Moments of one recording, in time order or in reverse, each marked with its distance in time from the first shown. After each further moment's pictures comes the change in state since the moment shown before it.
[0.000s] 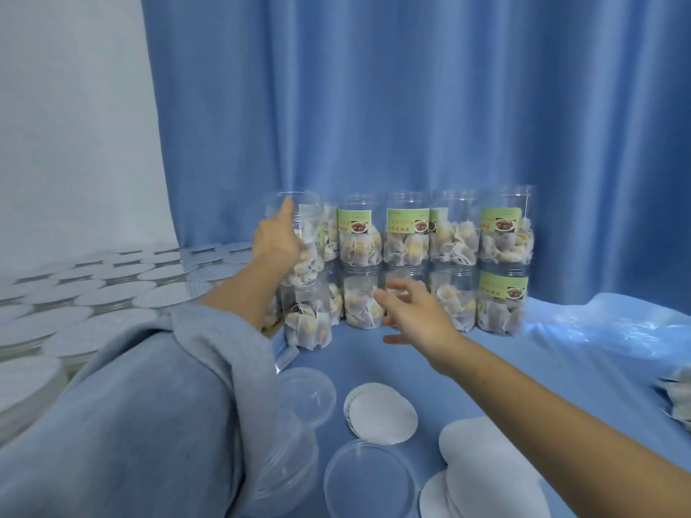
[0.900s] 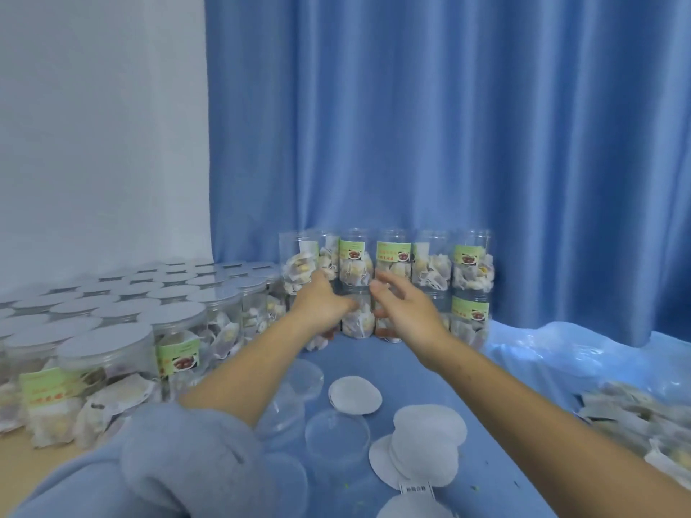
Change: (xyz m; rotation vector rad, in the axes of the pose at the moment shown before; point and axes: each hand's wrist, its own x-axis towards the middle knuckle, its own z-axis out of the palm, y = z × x) left_hand -0.180 0.089 -0.079 -0.470 -0.318 -0.196; right_hand -0.099 -0.060 -0.050 0.028 -0.017 -0.213
